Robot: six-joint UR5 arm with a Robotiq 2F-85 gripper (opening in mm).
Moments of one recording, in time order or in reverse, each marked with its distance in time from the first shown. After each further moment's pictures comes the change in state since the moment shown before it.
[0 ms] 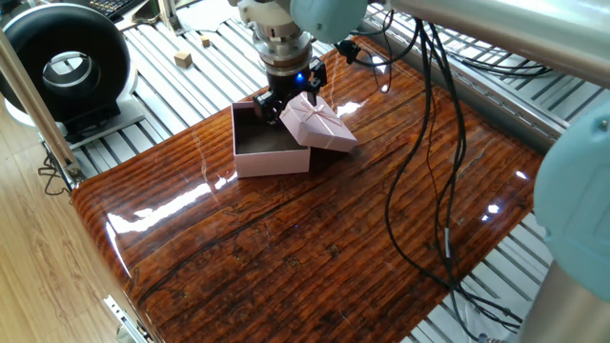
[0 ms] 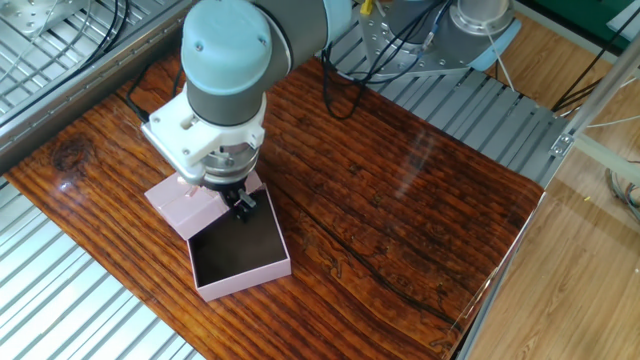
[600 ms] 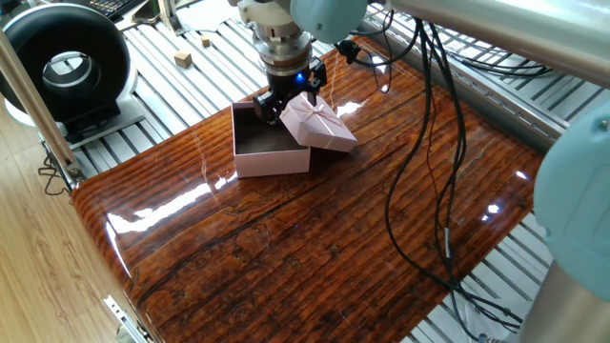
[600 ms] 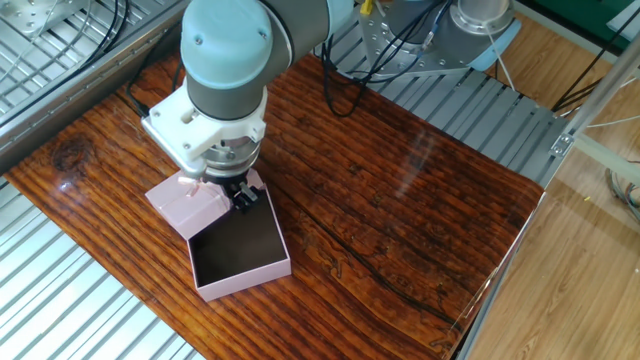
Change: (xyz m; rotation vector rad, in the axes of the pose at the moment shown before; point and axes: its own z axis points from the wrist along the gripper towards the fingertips) arm 0.008 -0.010 -0.010 0.018 0.022 -0.013
